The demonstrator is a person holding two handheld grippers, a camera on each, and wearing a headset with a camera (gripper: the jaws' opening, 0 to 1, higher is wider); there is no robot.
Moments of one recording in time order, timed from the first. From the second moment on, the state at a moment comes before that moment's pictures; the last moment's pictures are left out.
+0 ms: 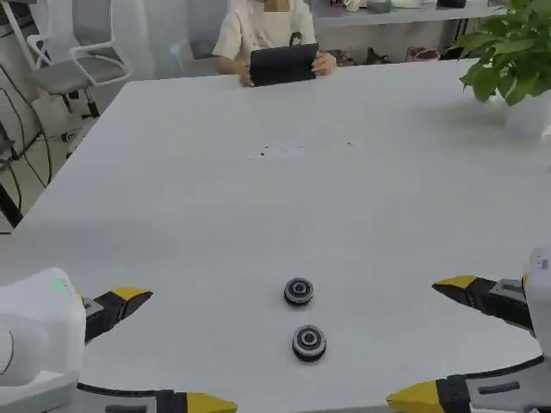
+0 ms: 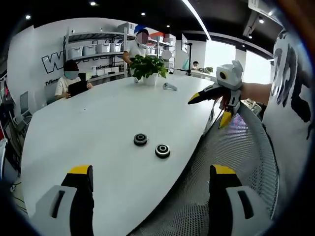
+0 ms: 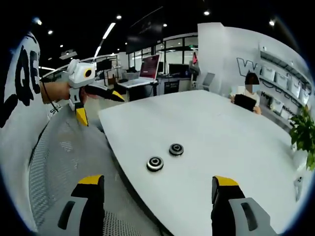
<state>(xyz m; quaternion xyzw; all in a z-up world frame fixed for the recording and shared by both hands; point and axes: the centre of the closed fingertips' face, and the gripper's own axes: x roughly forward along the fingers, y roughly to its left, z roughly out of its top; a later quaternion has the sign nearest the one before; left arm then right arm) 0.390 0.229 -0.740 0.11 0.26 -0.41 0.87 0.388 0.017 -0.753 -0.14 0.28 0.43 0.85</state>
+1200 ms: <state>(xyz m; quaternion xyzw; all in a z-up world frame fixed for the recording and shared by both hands) 0.396 0.228 -0.739 0.11 0.26 -0.40 0.87 0.396 0.018 -0.761 -0.15 0.27 0.45 0.84</state>
